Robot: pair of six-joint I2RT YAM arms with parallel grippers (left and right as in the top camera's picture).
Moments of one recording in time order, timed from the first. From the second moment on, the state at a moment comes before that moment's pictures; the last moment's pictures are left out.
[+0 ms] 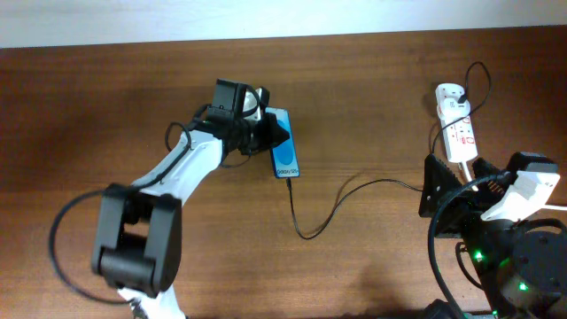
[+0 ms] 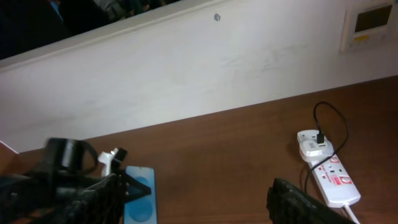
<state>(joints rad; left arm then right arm) -0.31 1.95 1.31 -0.33 0.59 -0.54 0.63 0.65 1.21 -0.83 0.54 0.44</state>
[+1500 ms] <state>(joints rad) -0.37 2.15 1.37 -0.34 0.76 -0.36 0.63 0.79 1.21 -0.92 0.54 0.45</state>
